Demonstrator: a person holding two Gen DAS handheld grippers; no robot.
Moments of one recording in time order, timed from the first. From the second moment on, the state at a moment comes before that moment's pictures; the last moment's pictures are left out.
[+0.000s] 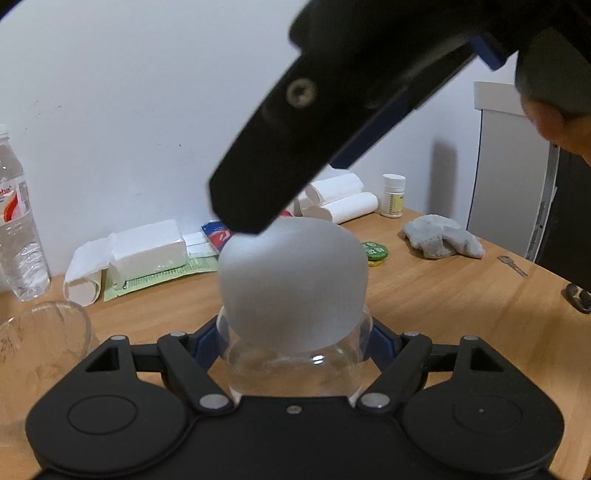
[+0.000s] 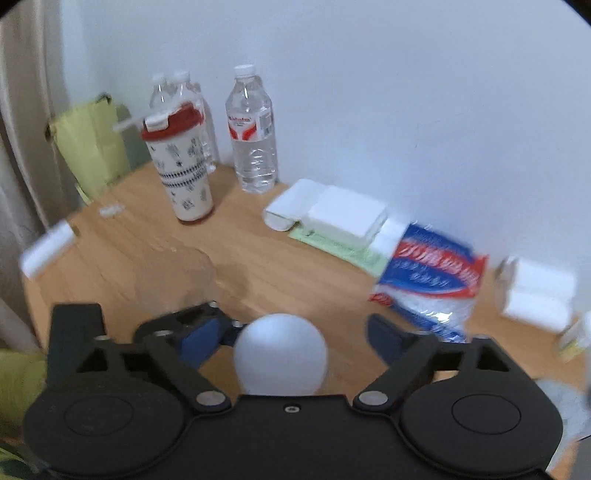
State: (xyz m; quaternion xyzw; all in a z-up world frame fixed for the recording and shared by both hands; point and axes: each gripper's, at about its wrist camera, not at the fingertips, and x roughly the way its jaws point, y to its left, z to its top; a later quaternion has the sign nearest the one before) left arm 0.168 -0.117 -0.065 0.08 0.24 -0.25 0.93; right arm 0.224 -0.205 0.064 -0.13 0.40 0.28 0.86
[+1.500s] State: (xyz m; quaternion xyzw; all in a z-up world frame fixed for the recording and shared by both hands) left arm 0.161 -0.102 -0.061 0.09 0.25 -0.35 0.90; right arm 0.251 -0.172 0.046 -0.23 0.55 0.33 0.73
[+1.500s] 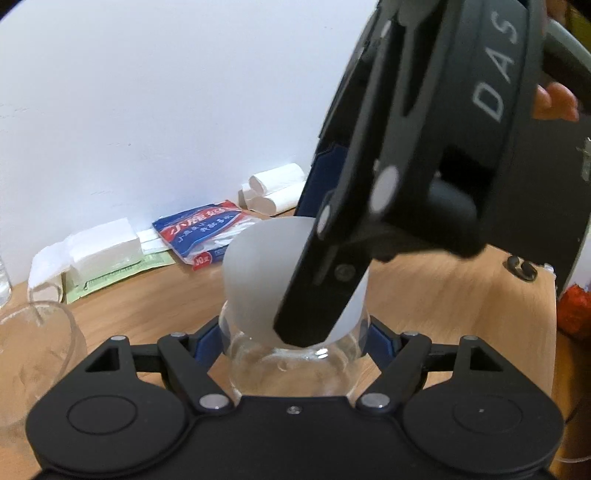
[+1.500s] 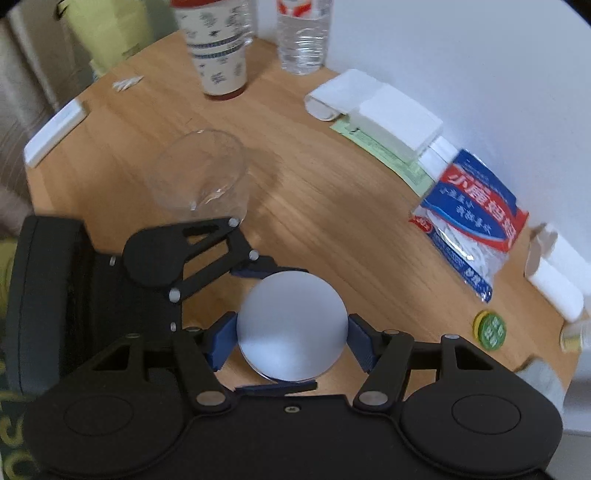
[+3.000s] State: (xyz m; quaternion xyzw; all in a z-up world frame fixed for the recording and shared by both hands) left arm 0.147 -0.111 -0.056 0.09 0.25 -0.30 0.92; right arm 0.253 -0.186 0.047 -0.02 0.61 0.15 0.78
